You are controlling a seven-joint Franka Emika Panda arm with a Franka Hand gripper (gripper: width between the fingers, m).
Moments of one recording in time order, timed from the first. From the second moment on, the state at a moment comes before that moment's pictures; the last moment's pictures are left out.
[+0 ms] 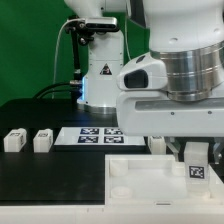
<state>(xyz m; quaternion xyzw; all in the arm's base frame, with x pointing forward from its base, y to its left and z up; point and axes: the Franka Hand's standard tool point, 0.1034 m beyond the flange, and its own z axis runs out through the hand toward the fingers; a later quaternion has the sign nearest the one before) 0.623 0.105 0.081 -0.96 0.26 0.06 0.09</state>
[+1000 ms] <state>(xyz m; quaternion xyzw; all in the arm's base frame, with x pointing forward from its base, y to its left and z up) 0.621 0.124 0.080 -0.71 0.70 0.06 0.11</state>
